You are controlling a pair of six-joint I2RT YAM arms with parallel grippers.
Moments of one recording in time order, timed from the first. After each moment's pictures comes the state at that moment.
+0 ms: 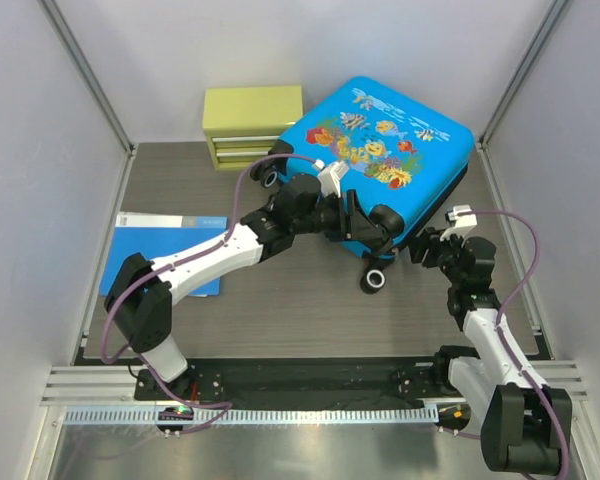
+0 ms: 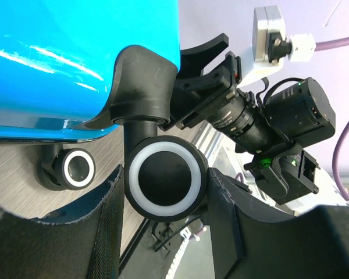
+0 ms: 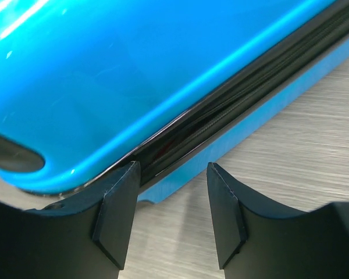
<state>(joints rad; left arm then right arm) -0.85 1.67 1.33 0.03 0.36 -0.81 -0.10 0.87 0.33 0.30 -0.38 0.11</state>
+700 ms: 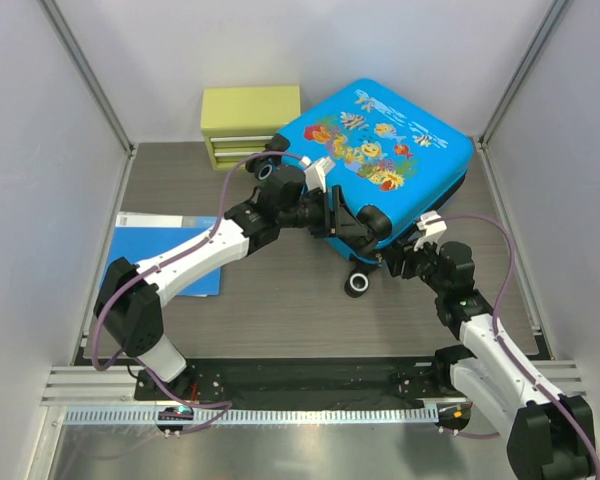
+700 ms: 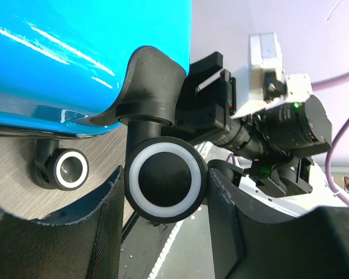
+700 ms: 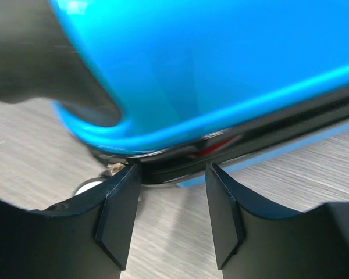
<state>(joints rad) -0.76 1.61 1.33 -0.10 0.47 -0.81 0.18 0.80 0.33 0.18 -0.29 0.07</state>
